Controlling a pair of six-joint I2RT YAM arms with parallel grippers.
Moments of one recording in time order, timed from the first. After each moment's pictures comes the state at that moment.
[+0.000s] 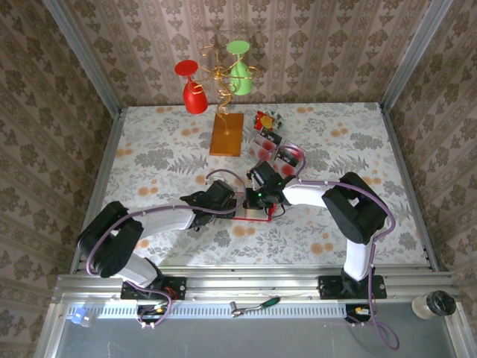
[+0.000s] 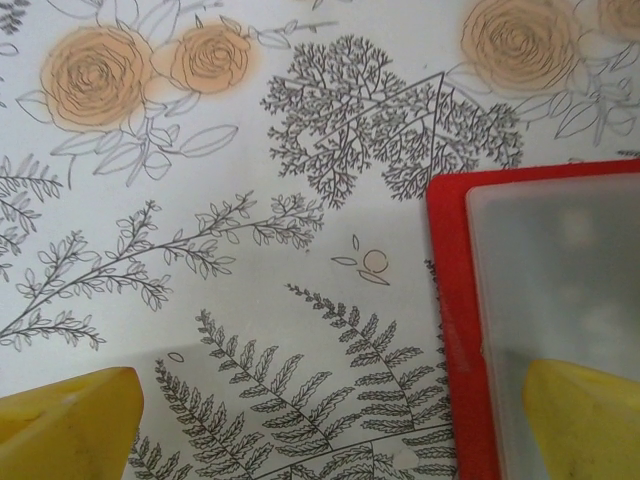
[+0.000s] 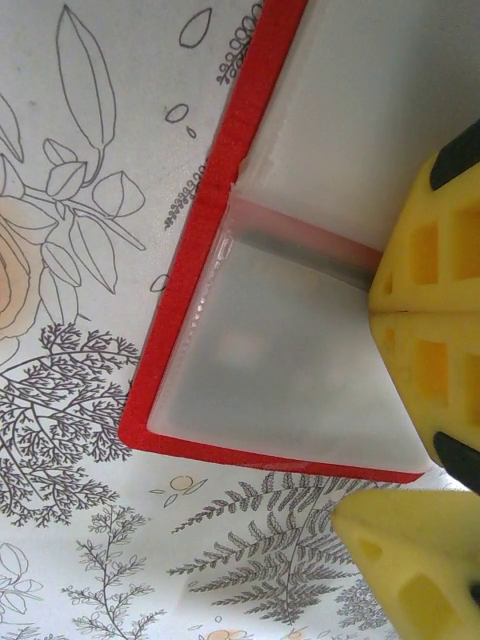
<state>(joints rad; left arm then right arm) -0.84 1.51 0.69 -0.21 -0.36 -0.53 0.67 1.87 1.02 -0.16 -0.29 0.65</state>
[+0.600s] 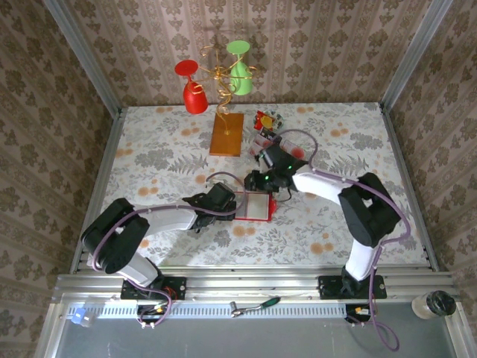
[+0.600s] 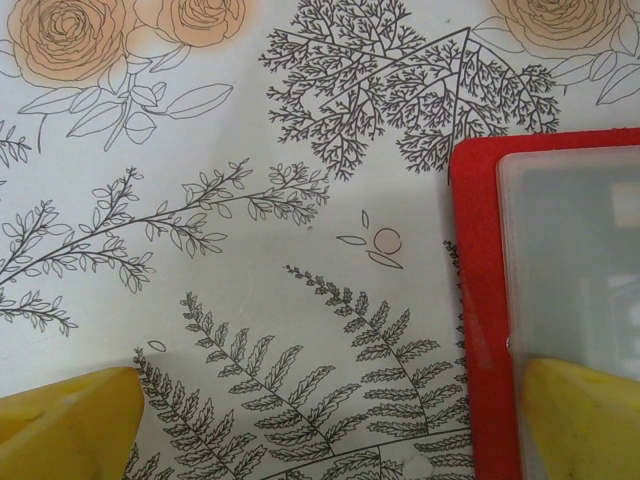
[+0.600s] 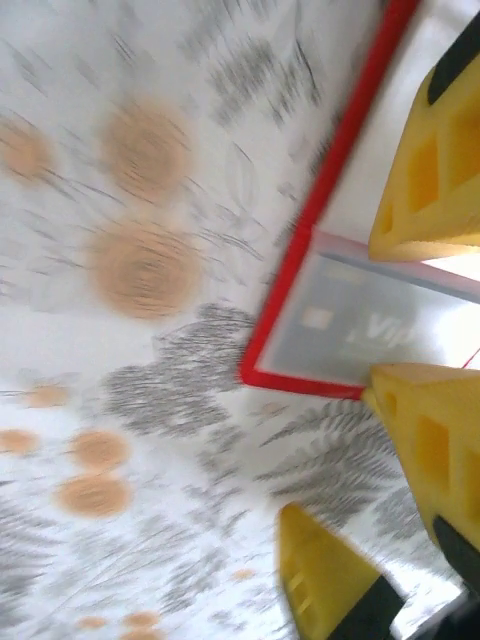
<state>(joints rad) -0.84 1.54 0.67 -0.18 -0.36 -0.56 0.55 1.77 1.16 -0.32 -0.30 0.60</state>
